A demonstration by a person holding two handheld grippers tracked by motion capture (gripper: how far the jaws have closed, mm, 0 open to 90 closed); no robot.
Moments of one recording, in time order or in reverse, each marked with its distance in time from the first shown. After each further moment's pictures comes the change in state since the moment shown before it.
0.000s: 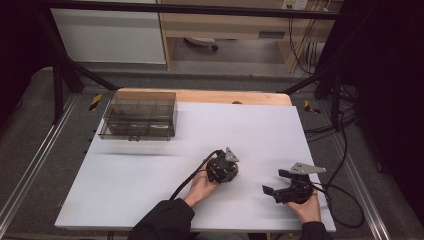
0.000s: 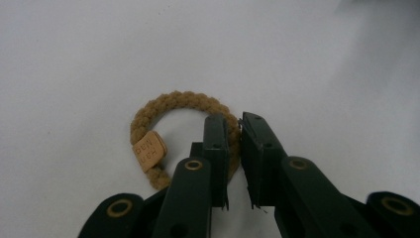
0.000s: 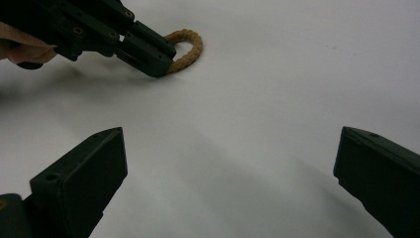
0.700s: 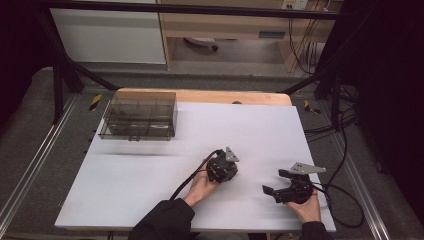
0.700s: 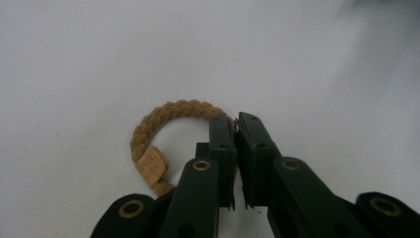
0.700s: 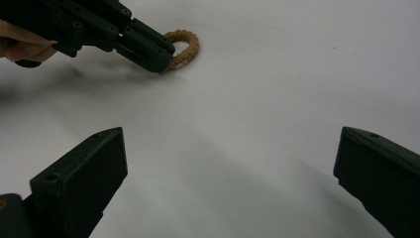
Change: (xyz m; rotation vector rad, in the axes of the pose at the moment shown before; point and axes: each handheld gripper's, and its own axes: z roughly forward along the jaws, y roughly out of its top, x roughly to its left) left arm -0.001 0.002 -0.003 -0.007 0.013 0.009; right arm 0.000 0.000 0.000 0.000 0.001 0.000
